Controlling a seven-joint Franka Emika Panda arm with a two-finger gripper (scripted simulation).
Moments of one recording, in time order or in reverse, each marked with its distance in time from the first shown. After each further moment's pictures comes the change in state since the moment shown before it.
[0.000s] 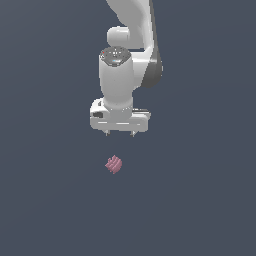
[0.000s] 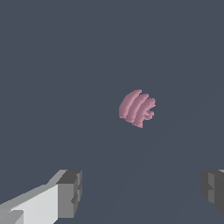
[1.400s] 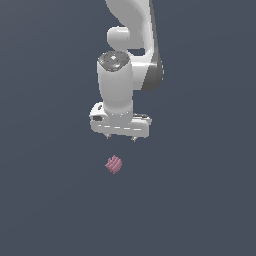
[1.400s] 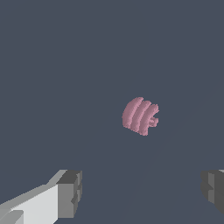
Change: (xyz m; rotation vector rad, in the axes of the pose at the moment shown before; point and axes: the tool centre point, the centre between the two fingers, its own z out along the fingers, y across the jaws) arm 0.016 -0.005 0.005 0.025 0.012 0.095
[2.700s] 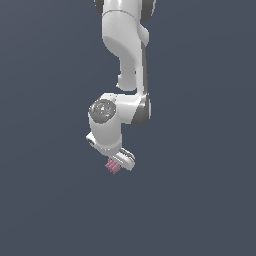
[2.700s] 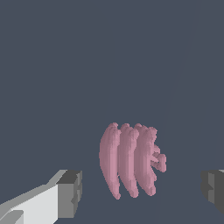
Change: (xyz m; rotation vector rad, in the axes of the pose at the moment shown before) arm 0.039 0.034 0.101 -0.036 -0.046 0.440
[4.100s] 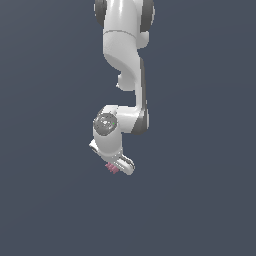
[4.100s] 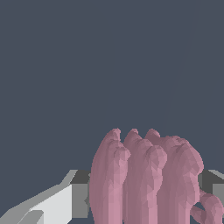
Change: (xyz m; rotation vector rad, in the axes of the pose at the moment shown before) arm 0.001 0.000 0.051 0.000 0.001 0.005
